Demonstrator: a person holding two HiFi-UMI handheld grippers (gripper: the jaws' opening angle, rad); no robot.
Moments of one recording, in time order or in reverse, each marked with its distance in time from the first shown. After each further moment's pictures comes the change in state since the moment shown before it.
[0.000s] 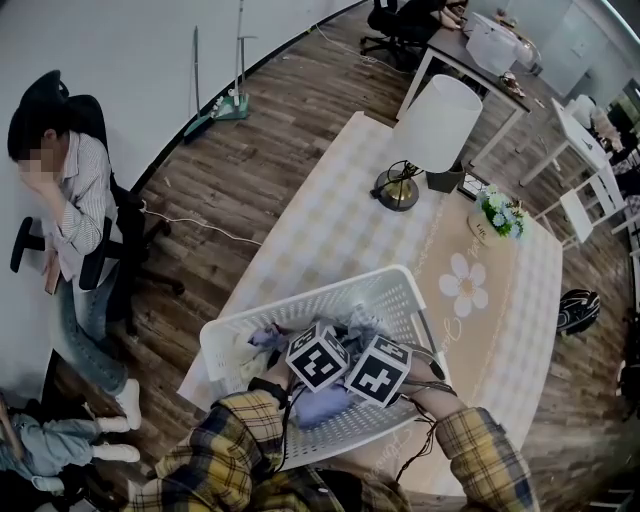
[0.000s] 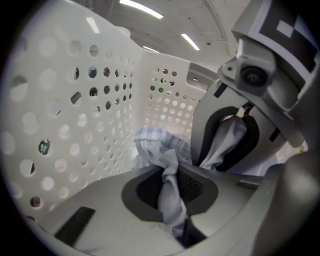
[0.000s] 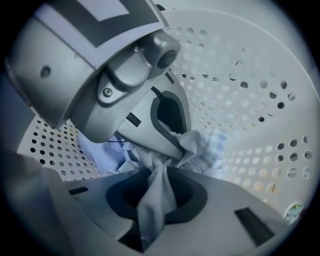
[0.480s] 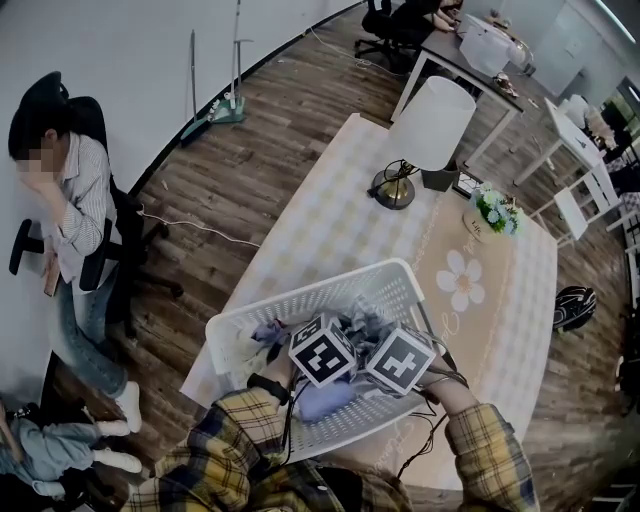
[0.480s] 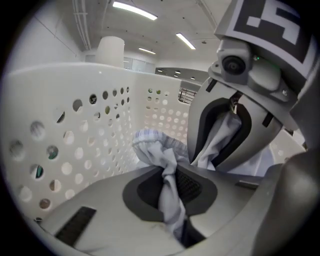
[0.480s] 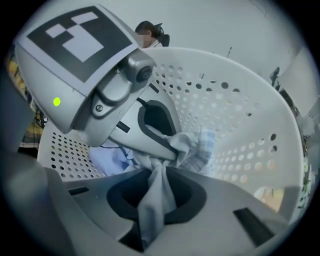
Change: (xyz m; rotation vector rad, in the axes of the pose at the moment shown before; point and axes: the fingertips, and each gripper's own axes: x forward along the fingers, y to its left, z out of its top) left arm -0.026 -0.006 0.021 0.050 -0.005 0.013; right arm -0.040 -0.008 0.008 0.103 -0.100 -0.001
